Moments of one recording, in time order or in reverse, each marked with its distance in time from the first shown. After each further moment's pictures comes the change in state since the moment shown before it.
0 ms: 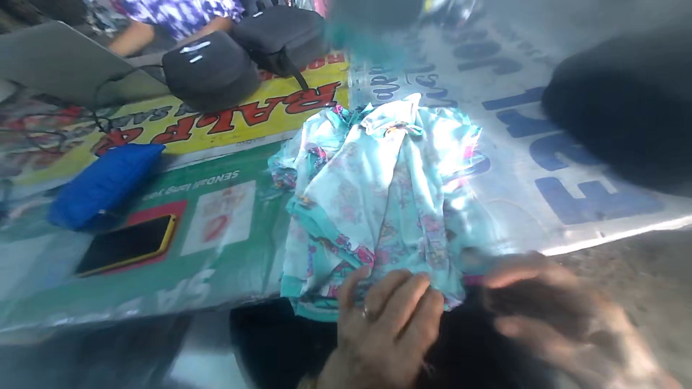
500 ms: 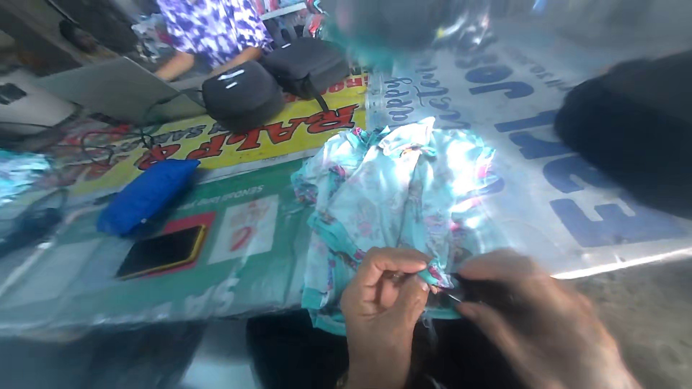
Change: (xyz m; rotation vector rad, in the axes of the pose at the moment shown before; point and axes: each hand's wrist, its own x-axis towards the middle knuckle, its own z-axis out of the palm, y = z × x) left_hand 0.049 0.002 0.001 -1.327 0.367 -0.604; right_hand 0.044 -0.015 0.035 -0.490 0.132 -0.189
